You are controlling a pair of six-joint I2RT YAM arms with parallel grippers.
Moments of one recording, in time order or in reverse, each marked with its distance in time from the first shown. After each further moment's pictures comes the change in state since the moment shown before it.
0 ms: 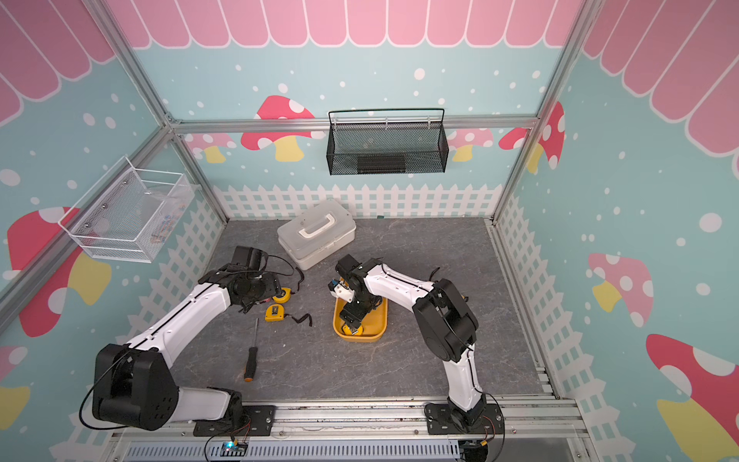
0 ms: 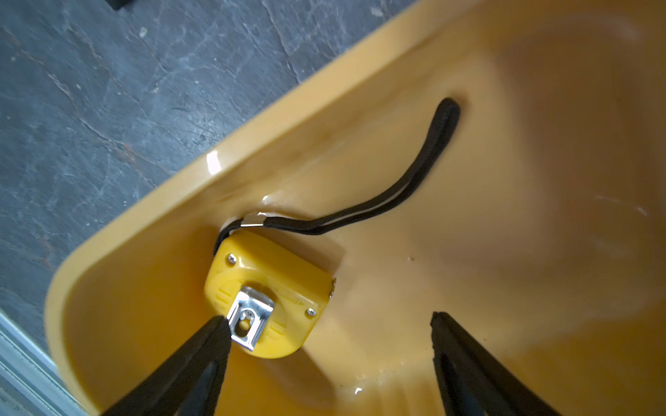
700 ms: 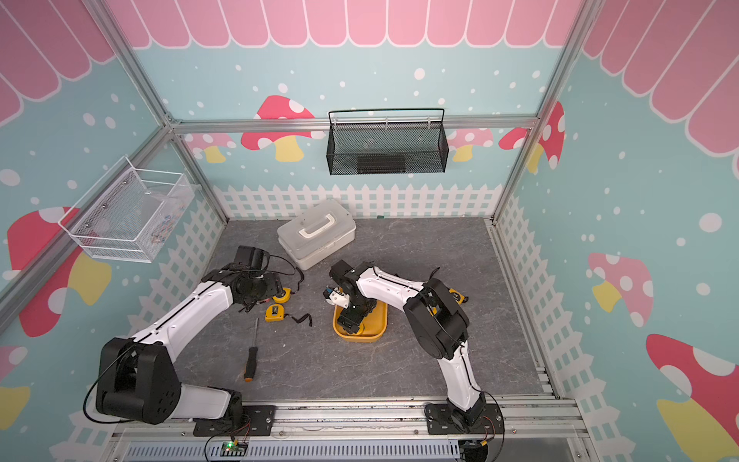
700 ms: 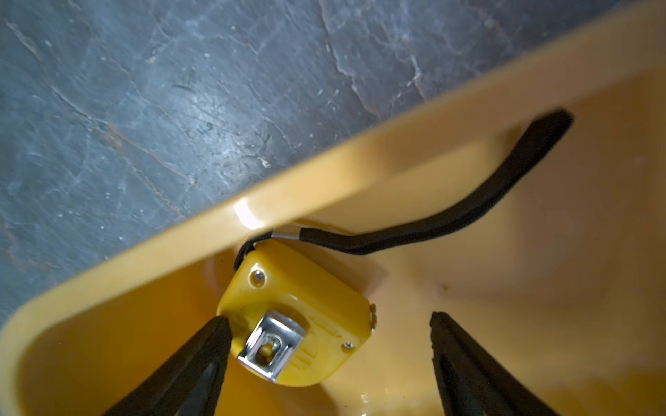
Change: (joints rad) left arm 0.000 0.031 0.000 0.021 0.000 -0.004; right arm 0.035 0.060 0.039 -0.026 0.043 -0.058
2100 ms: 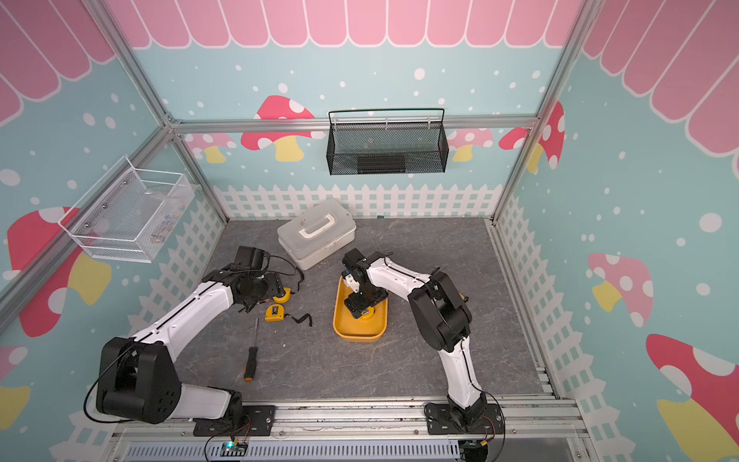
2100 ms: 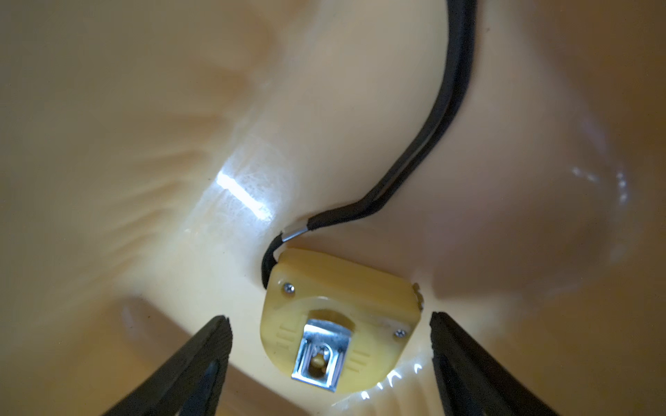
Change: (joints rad) left arm 0.000 0.002 -0.006 0.007 0.021 -0.008; right arm -0.110 0.026 0.025 0.017 -0.017 0.298
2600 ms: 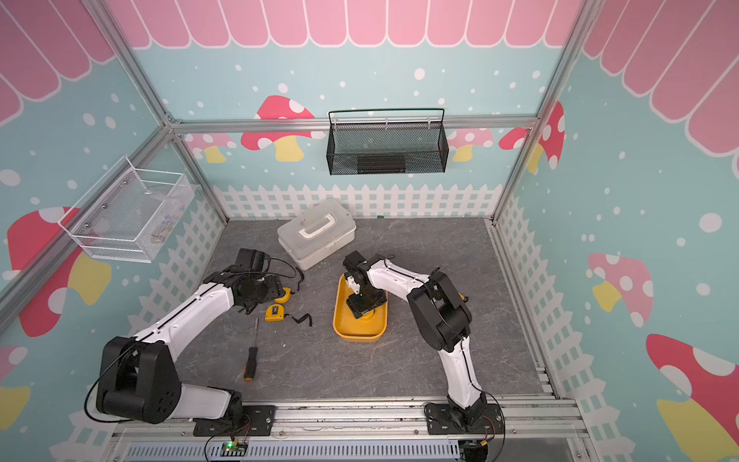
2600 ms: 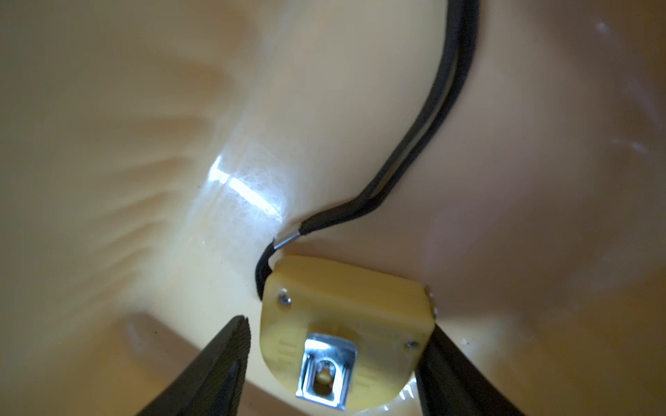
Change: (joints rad) left arm 0.000 0.000 -0.021 0.001 0.000 0.000; right arm 0.000 0.000 -0.031 0.027 -0.012 0.076
